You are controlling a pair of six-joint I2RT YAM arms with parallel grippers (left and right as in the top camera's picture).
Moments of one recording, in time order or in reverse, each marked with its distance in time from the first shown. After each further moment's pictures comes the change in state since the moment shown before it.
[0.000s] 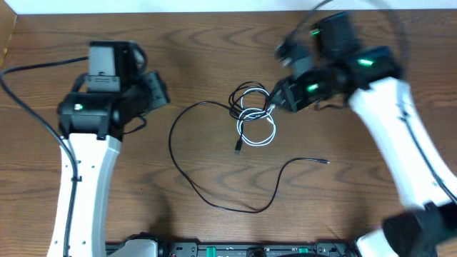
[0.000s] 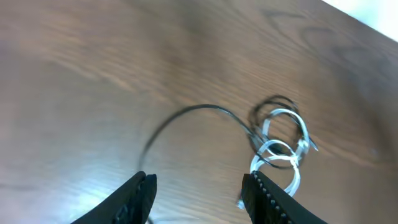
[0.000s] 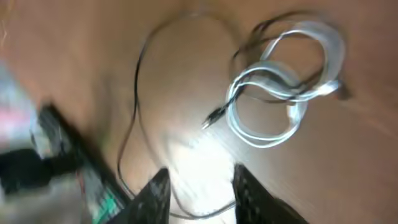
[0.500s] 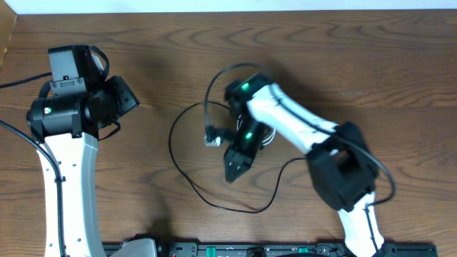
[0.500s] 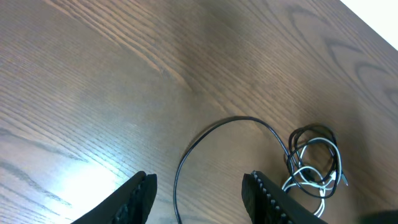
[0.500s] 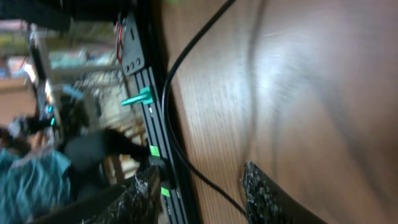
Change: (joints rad) left arm 0.184 0.000 0.000 -0.064 -0.016 -0.016; right arm 0.330 0.475 -0.002 -0.254 -0.248 -0.552
